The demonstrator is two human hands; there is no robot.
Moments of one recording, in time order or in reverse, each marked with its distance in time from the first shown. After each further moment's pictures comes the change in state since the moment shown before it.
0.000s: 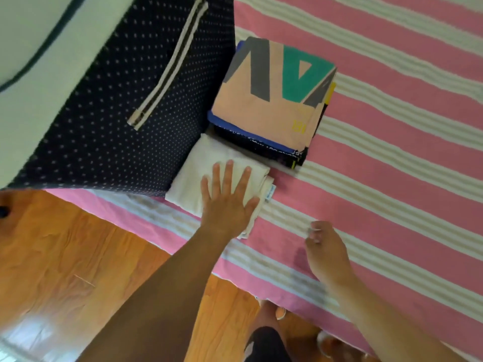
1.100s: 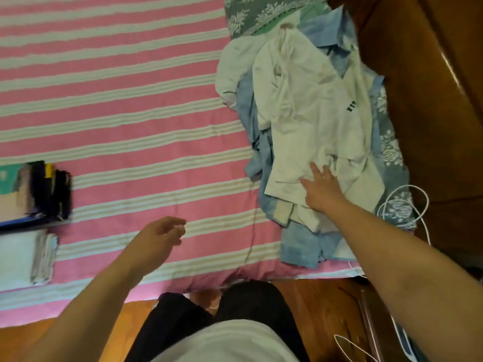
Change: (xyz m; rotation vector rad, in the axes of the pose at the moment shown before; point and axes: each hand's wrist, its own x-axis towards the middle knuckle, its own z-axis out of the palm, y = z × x) left_hand -0.264 0.578 -0.184 -0.587 -0.459 0.021; right_hand -0.091 0.500 -0.554 -0.572 0.139 0.127
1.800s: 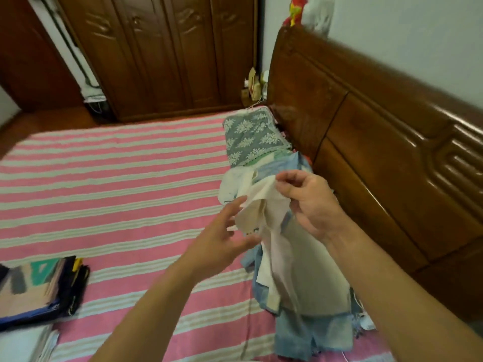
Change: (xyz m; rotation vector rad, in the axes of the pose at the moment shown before) left_hand -0.133 0.184 0.000 -0.092 -0.036 0.771; right_hand -0.241 -0.067 -0.288 1.827 0.331 -0.537
